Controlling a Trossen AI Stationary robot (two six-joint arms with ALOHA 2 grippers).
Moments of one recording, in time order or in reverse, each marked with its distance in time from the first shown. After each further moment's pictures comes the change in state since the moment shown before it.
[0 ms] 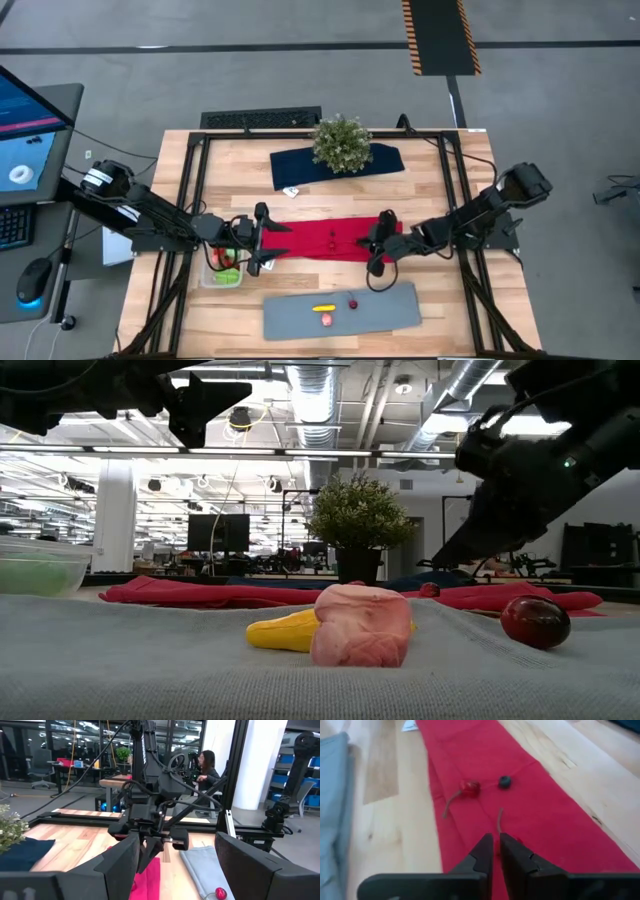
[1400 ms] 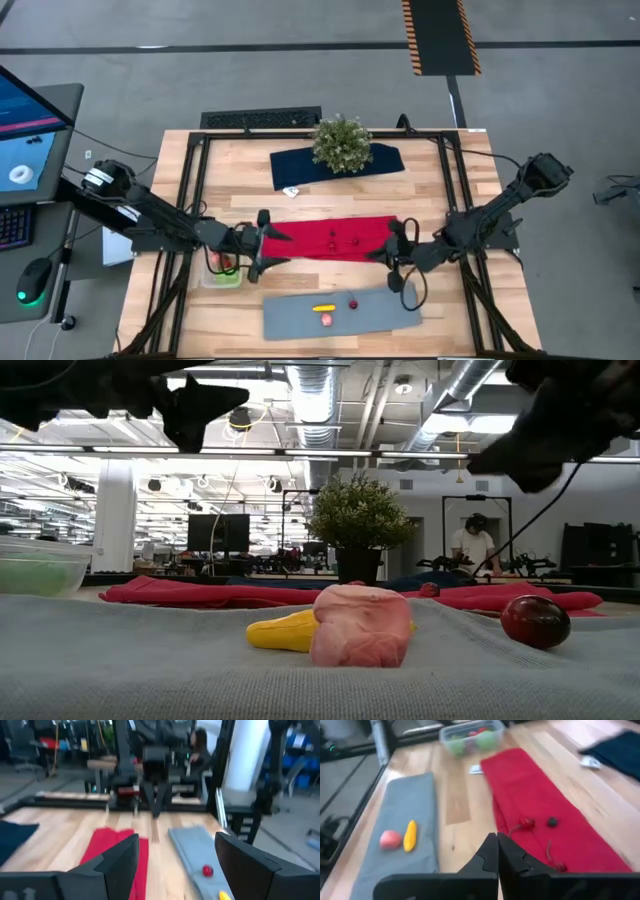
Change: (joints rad) left arm -0.036 0.007 0.025 -0.108 0.006 -0.027; right arm 0.217 -0.249 -0.002 -0.054 0.102 -0.047
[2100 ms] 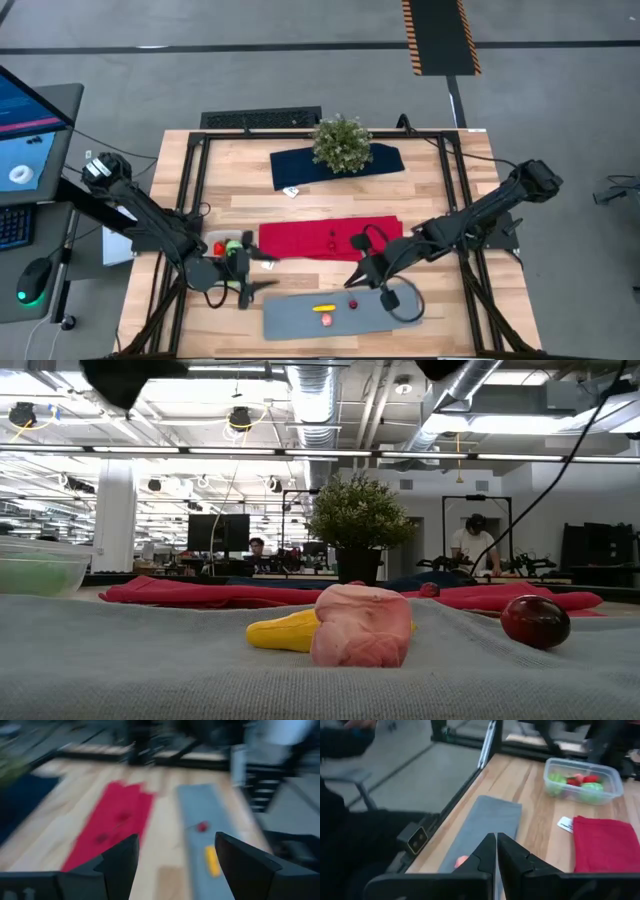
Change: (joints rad) left arm -0.343 -0.080 0.273 -0.728 -0.413 -0.217; right arm -0.115 0.150 0.456 -0.230 -0.541 -0.438
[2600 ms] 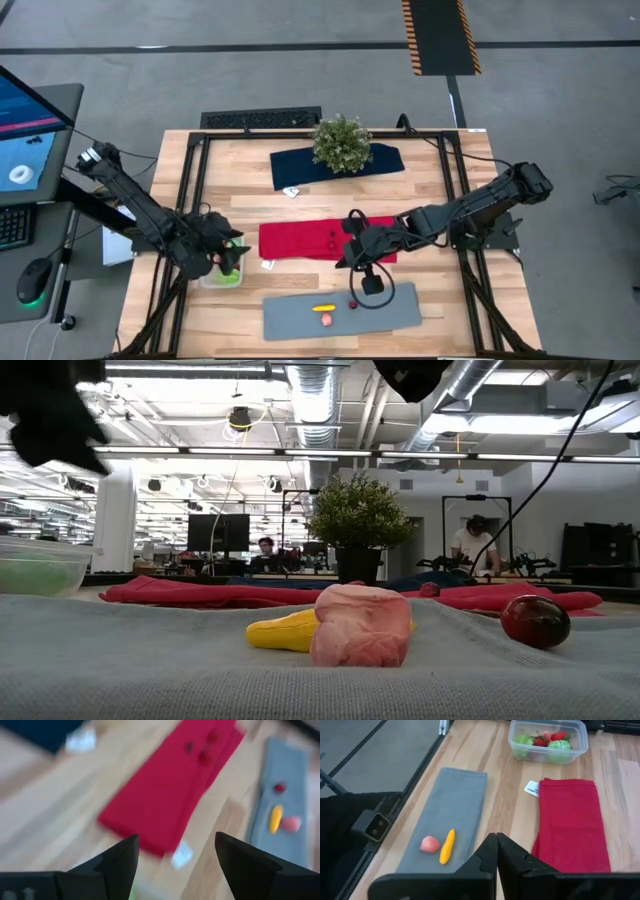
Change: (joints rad) left arm -0.020 -0.324 0.000 -0.961 -0.025 -0.893; right arm -0.105 0.088 0.217 -0.350 0.002 0.033
